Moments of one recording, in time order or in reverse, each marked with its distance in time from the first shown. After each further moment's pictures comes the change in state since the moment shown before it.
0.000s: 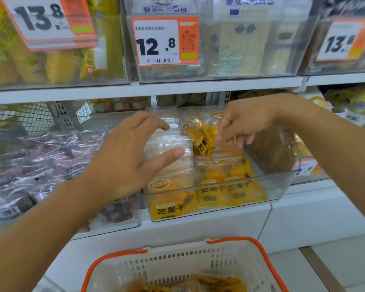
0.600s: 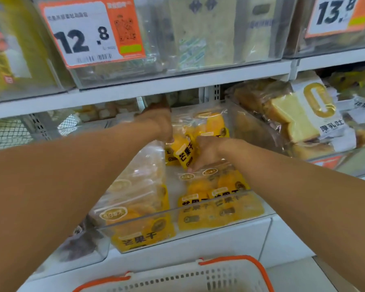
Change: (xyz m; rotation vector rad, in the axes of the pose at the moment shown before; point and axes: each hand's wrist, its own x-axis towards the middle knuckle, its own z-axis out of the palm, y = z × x) left_hand 0.183 0.002 0.111 0.367 -0.456 -0.399; right_hand 0.114 0.072 0.066 -0.004 0.094 0.108
